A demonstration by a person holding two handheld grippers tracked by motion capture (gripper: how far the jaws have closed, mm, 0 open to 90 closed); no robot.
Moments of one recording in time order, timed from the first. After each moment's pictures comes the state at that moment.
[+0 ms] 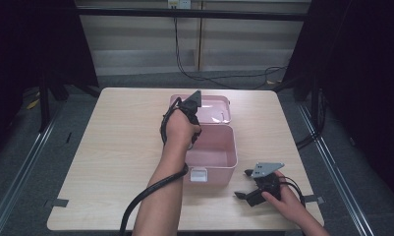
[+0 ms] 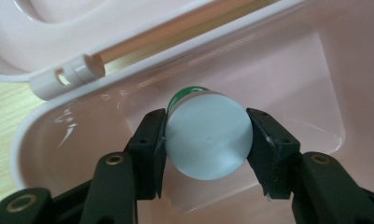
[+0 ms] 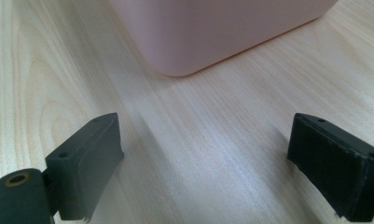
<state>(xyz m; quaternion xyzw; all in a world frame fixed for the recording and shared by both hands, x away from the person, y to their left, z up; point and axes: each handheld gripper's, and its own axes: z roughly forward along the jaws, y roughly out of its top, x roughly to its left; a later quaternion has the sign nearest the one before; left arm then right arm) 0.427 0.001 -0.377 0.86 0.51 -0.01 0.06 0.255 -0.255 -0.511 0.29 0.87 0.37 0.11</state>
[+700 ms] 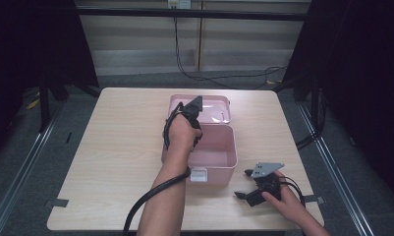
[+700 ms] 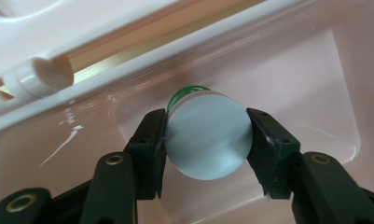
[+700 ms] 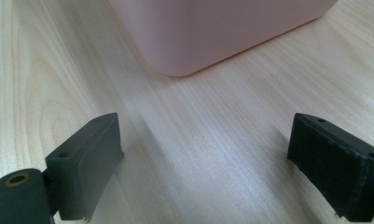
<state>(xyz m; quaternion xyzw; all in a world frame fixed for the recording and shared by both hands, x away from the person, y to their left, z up) 0.427 -0.003 -0.395 0.86 0.51 -0.01 0.06 0.255 -0.255 -0.511 0.29 0.87 0.38 0.11</state>
